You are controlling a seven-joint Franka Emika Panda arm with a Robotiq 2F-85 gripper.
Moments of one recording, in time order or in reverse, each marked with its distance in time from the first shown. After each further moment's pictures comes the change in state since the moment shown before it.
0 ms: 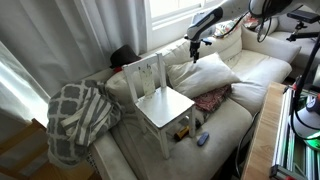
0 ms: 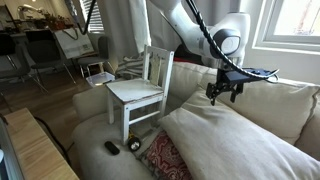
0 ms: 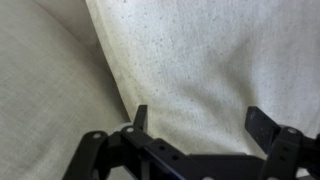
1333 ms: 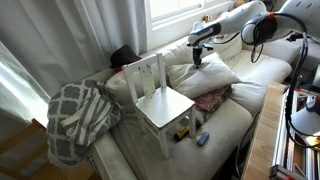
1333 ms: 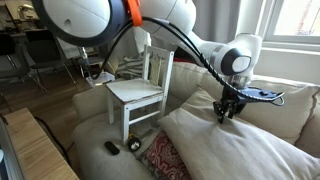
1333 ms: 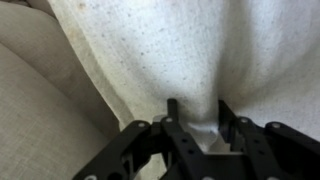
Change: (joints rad) arm -0.038 0.309 -0.008 0.453 0.001 -0.270 -0.069
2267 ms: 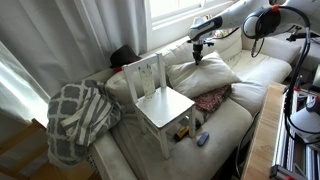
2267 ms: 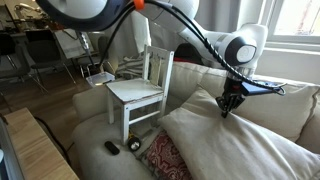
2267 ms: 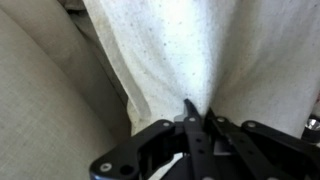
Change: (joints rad) arm -0.013 -0.078 0.018 -0.057 0.001 -0.051 -0.137
